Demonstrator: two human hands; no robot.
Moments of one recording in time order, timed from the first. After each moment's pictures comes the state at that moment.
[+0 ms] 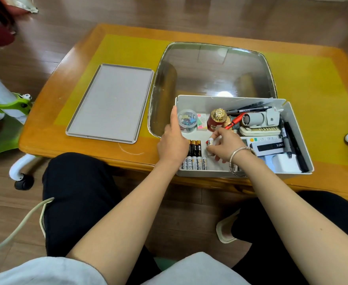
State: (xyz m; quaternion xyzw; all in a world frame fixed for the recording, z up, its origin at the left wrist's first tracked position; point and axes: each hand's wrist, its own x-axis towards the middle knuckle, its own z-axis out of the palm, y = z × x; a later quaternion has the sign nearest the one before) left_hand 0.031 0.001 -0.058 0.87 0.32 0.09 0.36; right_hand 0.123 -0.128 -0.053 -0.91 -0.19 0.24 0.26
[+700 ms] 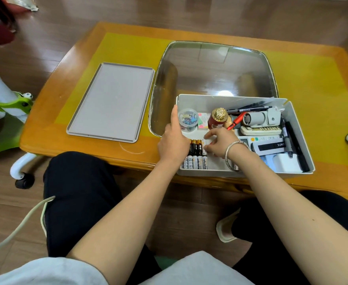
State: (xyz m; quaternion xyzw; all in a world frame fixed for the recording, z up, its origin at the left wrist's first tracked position) left_hand 0.031 0.002 -0.058 0.86 0.32 0.09 0.38; right_hand 0.131 -0.115 -0.060 -0.92 -0.22 0.25 0.19
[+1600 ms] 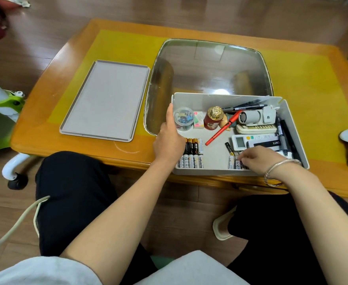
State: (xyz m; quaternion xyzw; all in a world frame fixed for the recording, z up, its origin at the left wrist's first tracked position) left_hand 0.030 0.002 -0.057 0.86 0.32 0.10 0.39; right_hand 0.116 -0.202 -0.013 -0.93 -0.19 0.30 0.05
